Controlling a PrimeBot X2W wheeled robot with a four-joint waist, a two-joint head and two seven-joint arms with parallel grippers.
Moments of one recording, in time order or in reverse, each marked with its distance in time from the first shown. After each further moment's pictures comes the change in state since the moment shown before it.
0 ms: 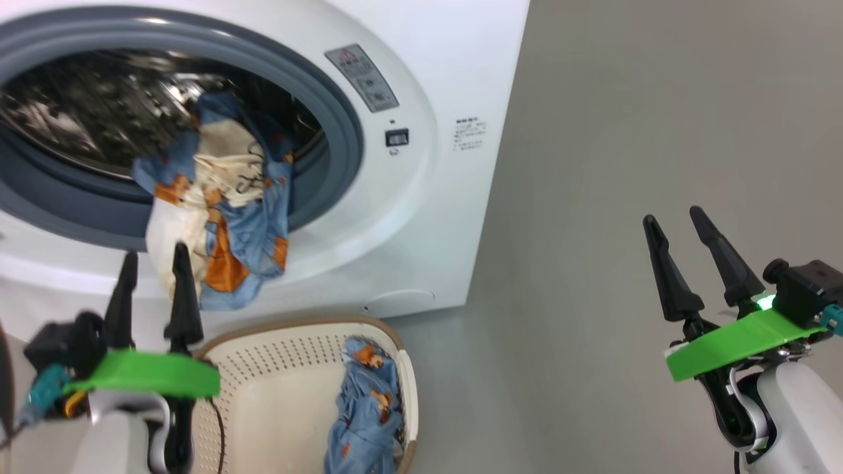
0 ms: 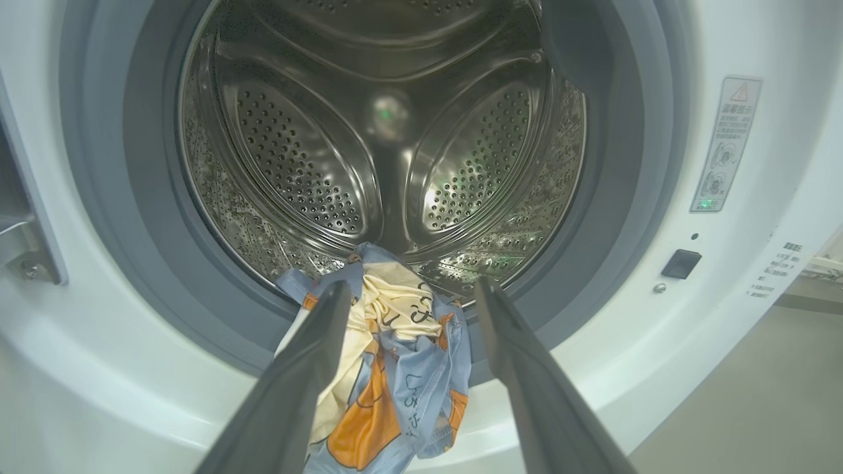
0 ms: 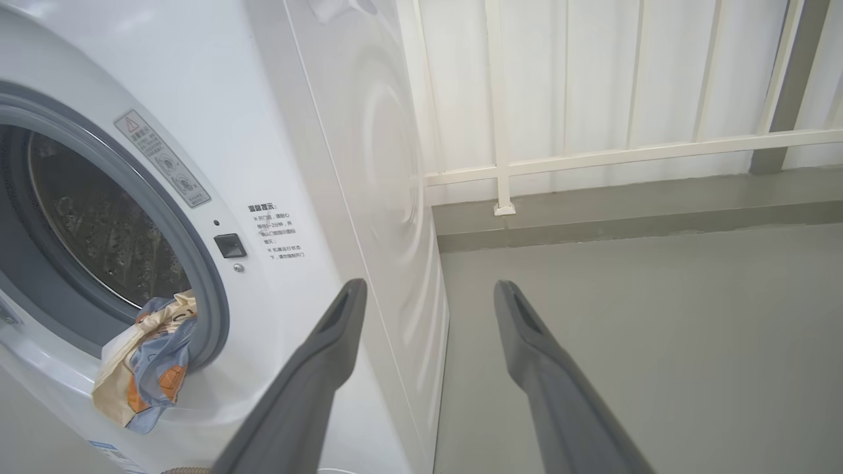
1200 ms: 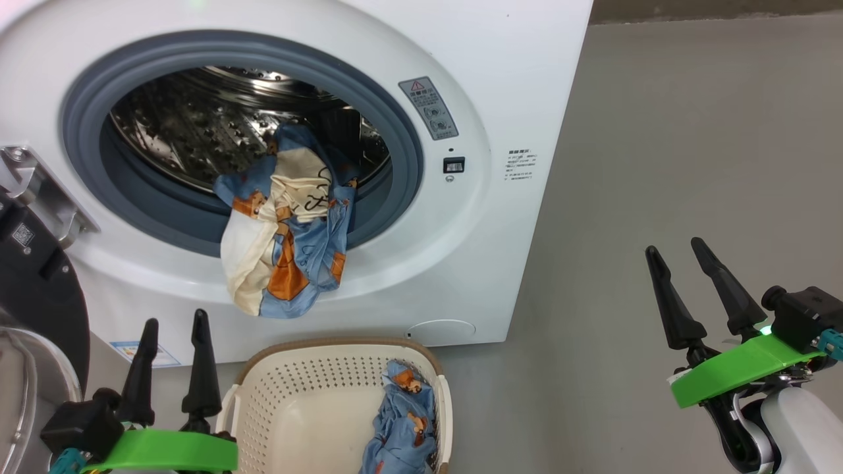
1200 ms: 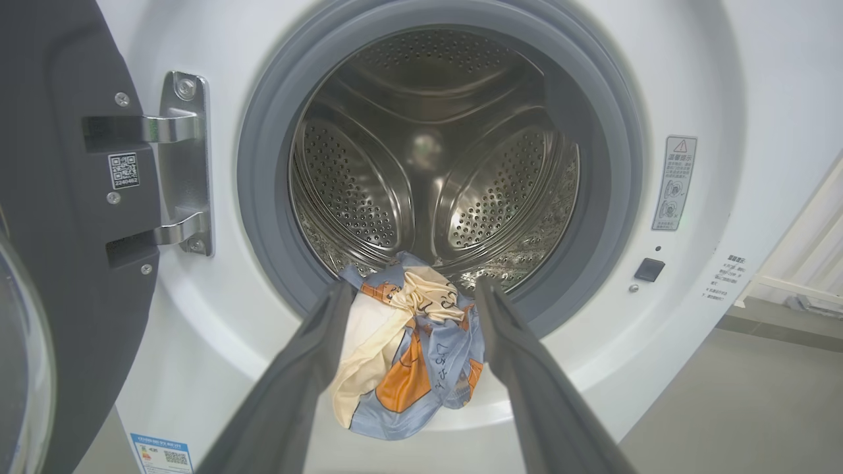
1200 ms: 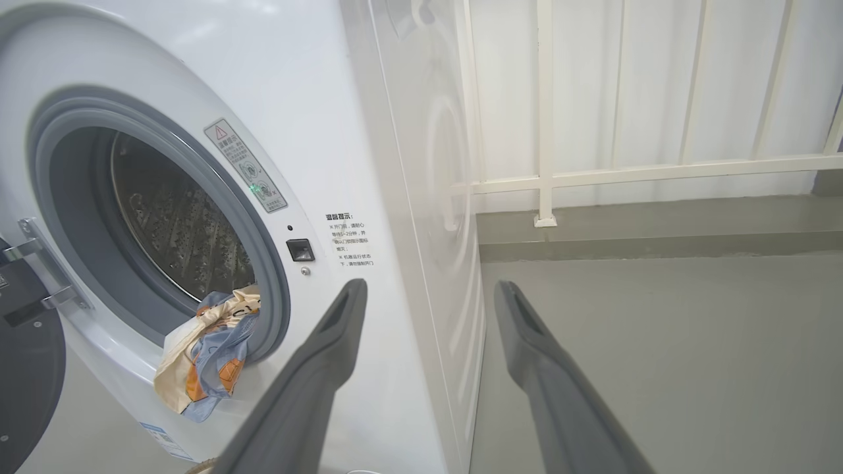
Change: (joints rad) left arm 0.255 -0.044 0.000 -0.206 -0.007 0.001 0.000; right arm 0.066 -0.016 0.005 0.007 0.002 0.000 0.000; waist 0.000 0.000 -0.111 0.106
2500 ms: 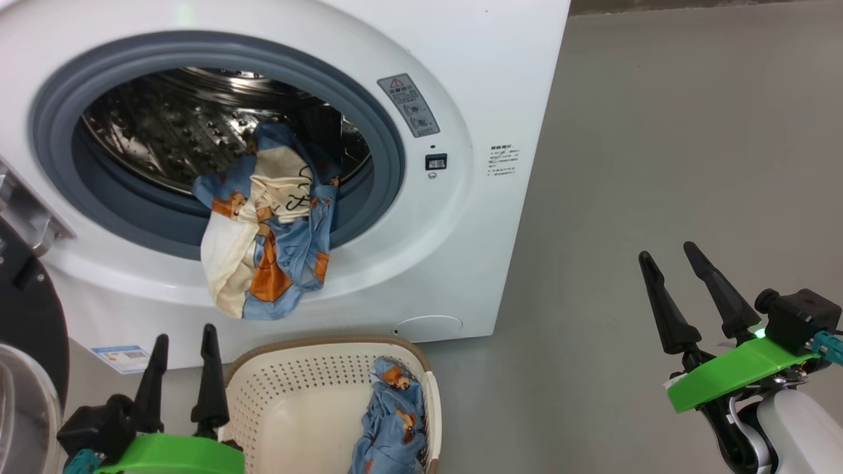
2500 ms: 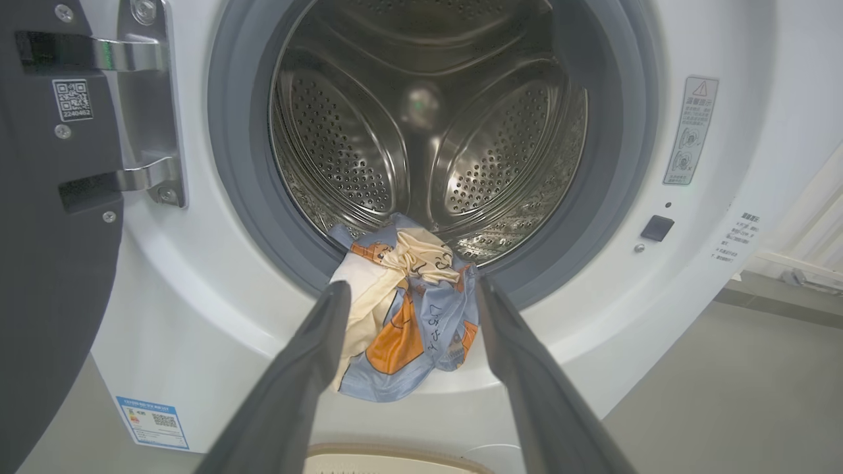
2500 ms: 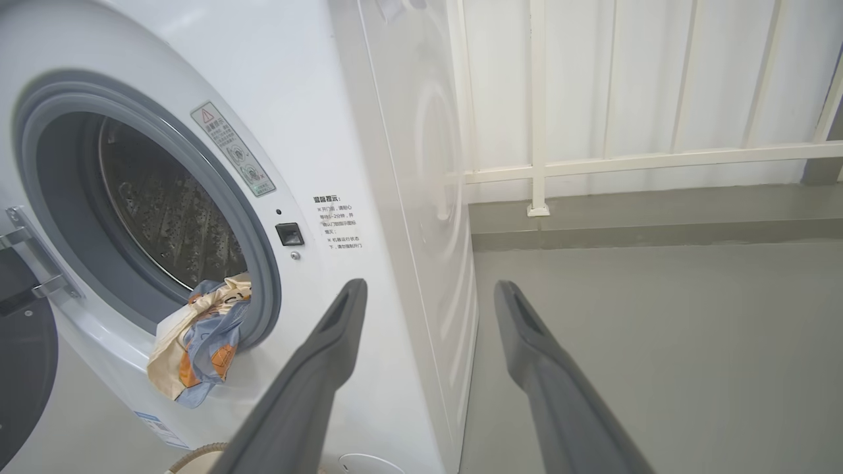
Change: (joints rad) left arm -0.002 -0.006 -0.007 0.062 0.001 0.009 0.003; right arm 0.000 -0.010 0.026 0.001 0.008 0.000 0.000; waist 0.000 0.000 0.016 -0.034
